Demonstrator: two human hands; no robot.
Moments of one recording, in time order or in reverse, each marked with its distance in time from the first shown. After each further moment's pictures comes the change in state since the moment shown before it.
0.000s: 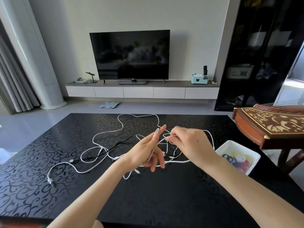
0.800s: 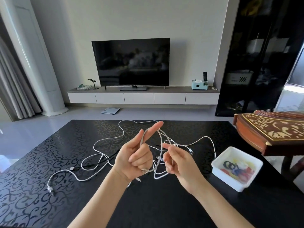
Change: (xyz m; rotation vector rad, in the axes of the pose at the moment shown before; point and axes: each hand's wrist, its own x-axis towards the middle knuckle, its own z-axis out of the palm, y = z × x) left_hand -0.016 0.022 -0.009 -1.095 -0.504 0.222; right_hand -0.026 -0.016 0.055 1.441 -0.042 0.809
